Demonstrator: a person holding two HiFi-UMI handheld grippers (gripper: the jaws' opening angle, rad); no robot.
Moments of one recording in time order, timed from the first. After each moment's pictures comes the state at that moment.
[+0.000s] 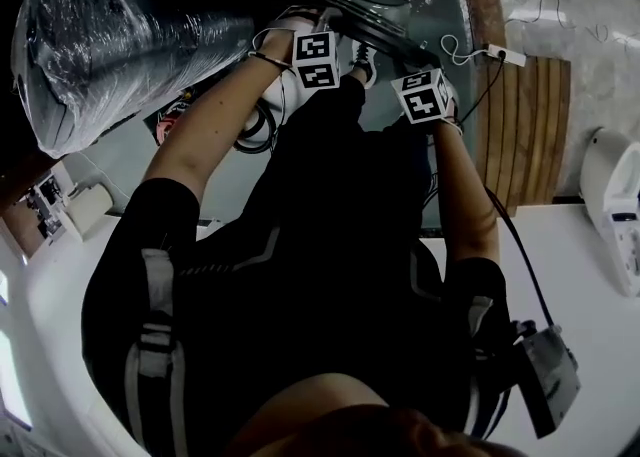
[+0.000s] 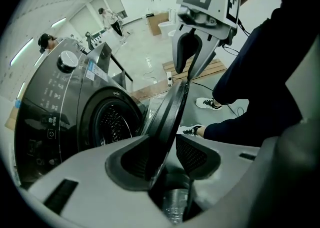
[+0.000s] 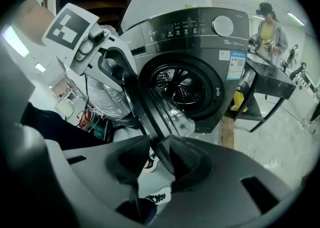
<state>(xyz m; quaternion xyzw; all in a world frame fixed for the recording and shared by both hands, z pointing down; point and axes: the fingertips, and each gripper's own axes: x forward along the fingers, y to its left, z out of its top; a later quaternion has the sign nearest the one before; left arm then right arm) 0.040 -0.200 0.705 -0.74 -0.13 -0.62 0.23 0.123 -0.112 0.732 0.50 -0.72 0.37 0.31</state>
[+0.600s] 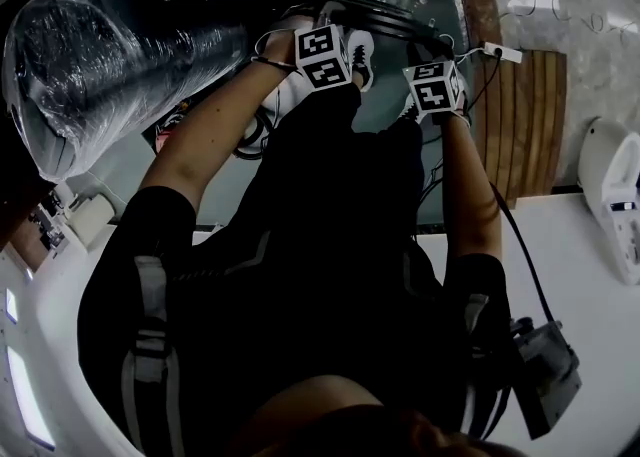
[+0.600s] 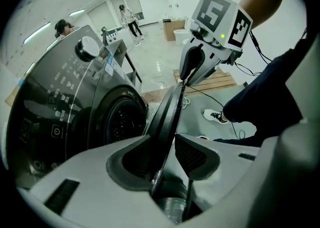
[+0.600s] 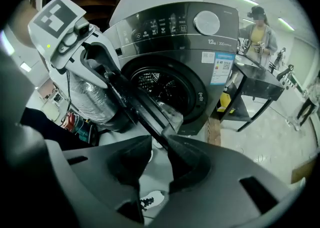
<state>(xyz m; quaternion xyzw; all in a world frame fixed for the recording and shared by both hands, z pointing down) 0.075 -0.241 0.703 -0.77 -0.09 -0.61 0.17 0.177 -0.160 0.743 0.55 -0.67 0.37 0.33</state>
